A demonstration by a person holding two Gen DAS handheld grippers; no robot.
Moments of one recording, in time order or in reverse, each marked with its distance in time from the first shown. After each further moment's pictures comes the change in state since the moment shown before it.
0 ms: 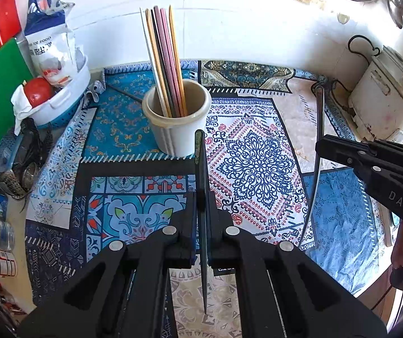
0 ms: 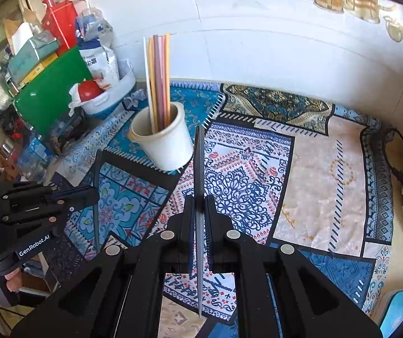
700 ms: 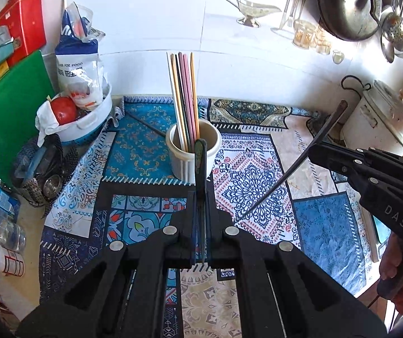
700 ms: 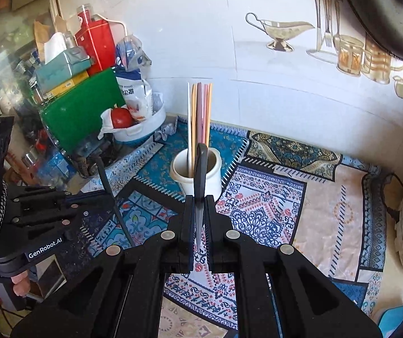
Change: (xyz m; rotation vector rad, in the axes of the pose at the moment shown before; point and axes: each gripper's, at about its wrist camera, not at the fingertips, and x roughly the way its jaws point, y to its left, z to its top) left arm -0.057 0.024 0.005 -0.053 -0.146 -0.013; right arm -0.036 0.044 0.022 -0.092 -0.149 0.024
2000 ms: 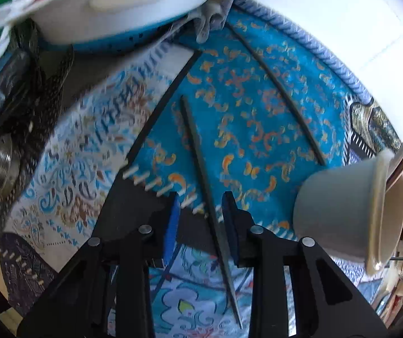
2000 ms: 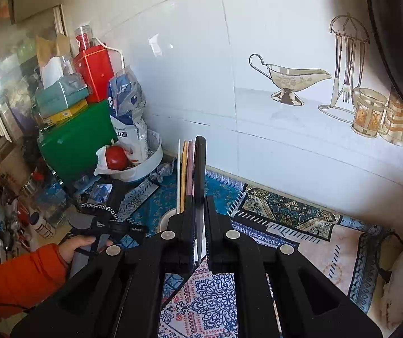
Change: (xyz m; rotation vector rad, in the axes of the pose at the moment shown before) left arm 0.222 0.152 0.031 -0.439 0.378 0.145; right arm 0.017 -0.032 0.084 -0.066 -0.072 0.059
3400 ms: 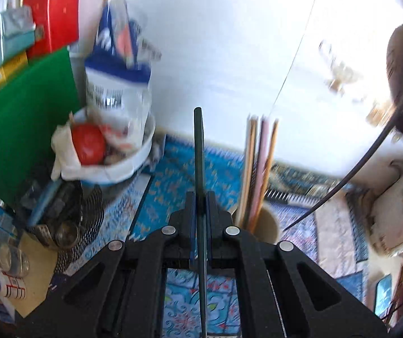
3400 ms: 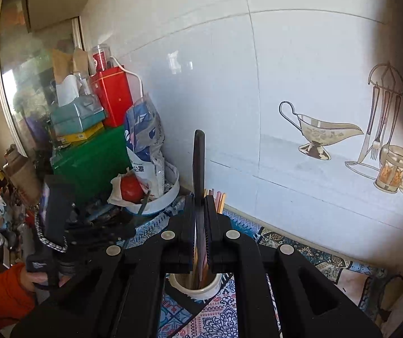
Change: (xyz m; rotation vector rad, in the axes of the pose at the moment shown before) left arm -0.206 -0.051 -0.034 0.201 -0.479 -0.128; right arm 0.015 0.009 0.047 -0.061 -0.091 0.088
